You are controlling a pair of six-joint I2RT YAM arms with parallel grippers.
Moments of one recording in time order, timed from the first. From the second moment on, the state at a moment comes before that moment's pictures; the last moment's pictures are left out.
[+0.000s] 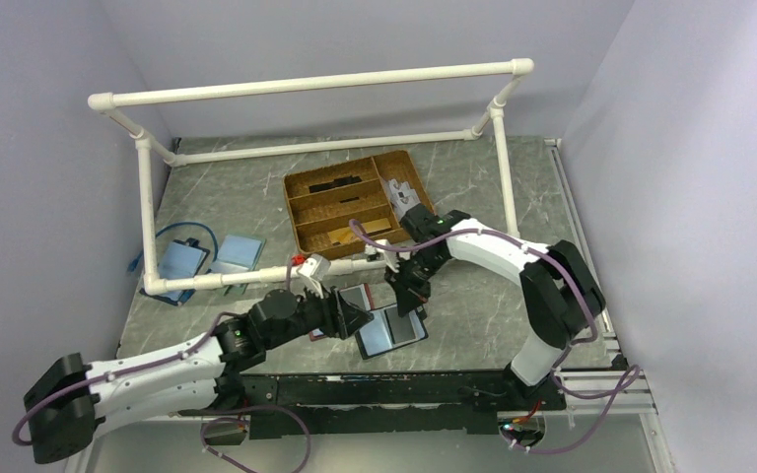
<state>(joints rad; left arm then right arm) -1.03 0.77 0.30 0.26 -0.02 -0.72 0.67 1.70 1.14 -0.89 -0.79 -0.58</state>
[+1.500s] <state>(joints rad) -1.03 1.50 0.53 0.26 0.02 -1.05 0.62 1.73 1.05 -0.76 -0.53 -0.47</state>
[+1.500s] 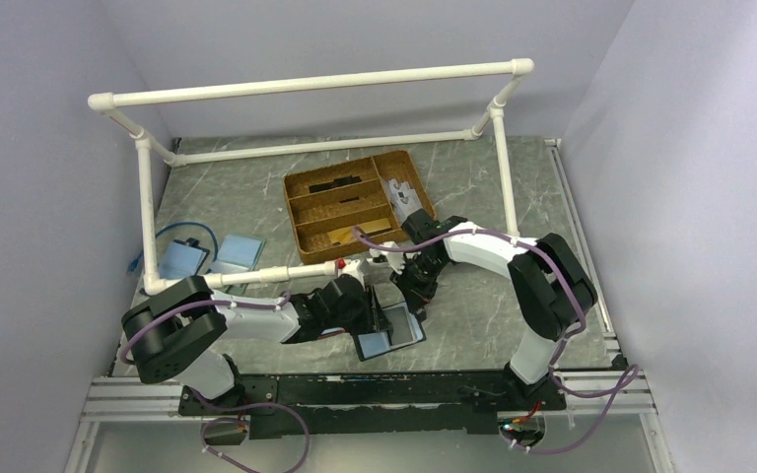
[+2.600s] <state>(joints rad) -1.00 1.51 0.48 0.35 0.04 -1.11 0.65 1.83 1.11 -0.81 -0.57 -0.41</state>
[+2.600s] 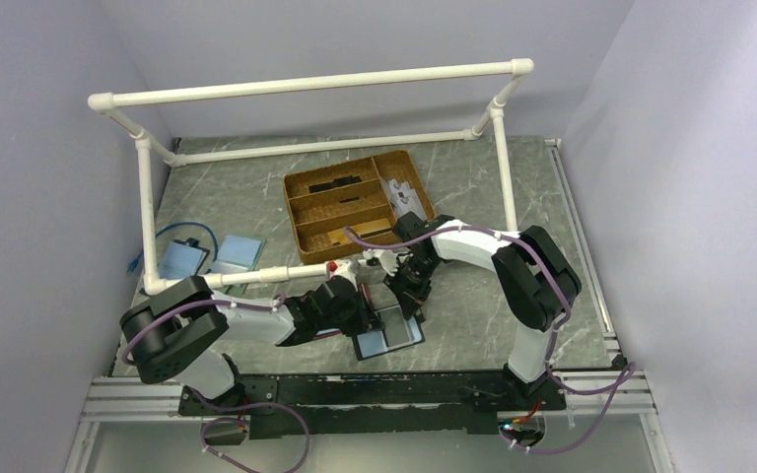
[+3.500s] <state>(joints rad) -0.95 1.46 0.36 0.50 0.11 -1.10 0.65 1.76 1.08 -0.78 -0.61 -0.44</state>
